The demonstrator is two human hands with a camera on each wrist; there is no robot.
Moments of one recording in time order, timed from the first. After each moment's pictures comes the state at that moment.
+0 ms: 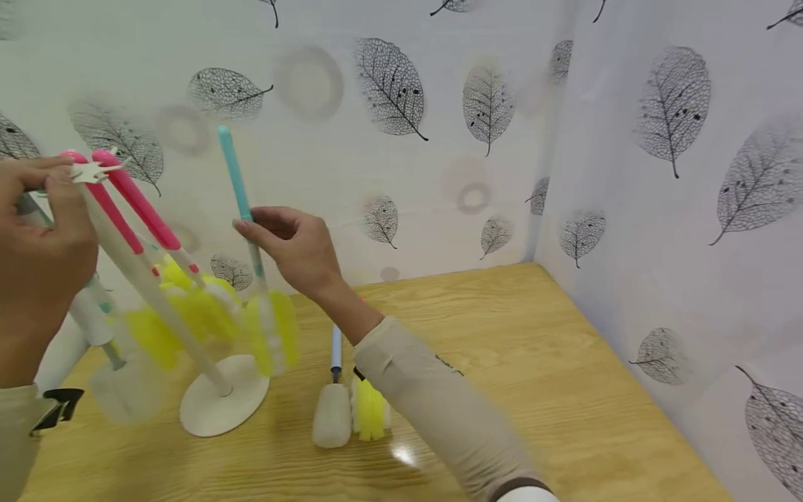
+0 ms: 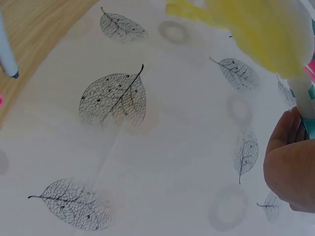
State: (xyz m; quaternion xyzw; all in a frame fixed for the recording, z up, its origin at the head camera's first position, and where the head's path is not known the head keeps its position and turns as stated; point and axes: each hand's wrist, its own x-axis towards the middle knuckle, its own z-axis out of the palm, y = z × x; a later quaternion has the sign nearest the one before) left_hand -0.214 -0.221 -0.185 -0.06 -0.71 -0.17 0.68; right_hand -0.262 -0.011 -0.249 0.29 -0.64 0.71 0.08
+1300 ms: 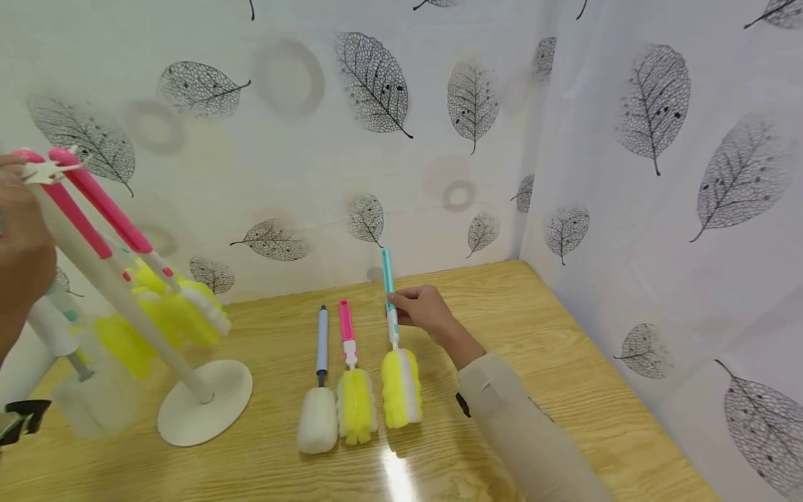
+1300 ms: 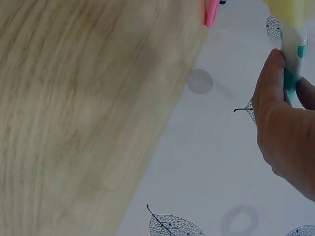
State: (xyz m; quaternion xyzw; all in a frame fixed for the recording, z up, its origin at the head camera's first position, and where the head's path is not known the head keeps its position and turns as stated) left_hand -0.210 -0.230 -0.192 -0.09 -0.77 -0.20 0.61; right_hand -0.292 0.157 -0.380 0.04 -0.72 0.68 -0.13
